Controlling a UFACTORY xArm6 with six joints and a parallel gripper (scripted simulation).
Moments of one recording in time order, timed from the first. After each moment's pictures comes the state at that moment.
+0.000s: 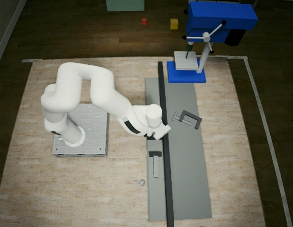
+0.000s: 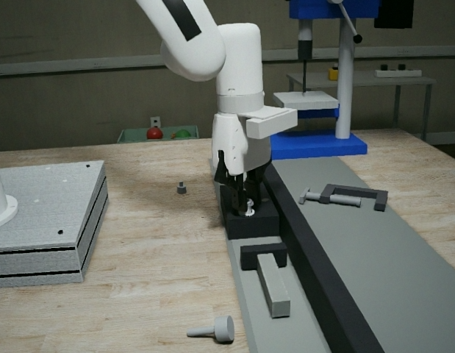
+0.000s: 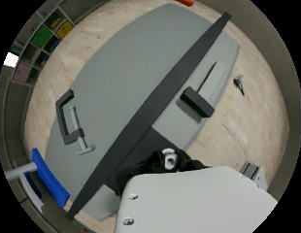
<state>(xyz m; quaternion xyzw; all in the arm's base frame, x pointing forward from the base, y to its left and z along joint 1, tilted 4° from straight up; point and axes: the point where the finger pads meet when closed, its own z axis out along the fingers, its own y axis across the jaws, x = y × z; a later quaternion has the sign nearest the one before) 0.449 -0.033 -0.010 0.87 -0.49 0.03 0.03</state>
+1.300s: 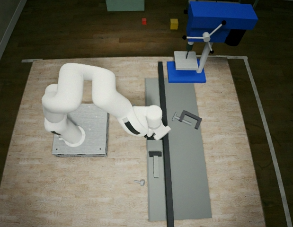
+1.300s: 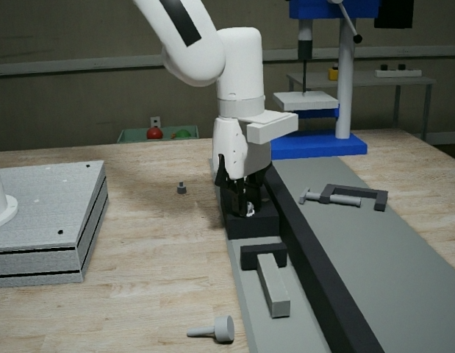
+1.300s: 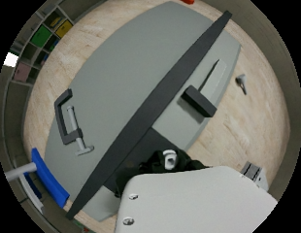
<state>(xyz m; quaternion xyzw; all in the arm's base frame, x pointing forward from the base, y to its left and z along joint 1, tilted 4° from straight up) 0.449 -0.033 -0.017 0.87 -0.49 0.02 0.03</state>
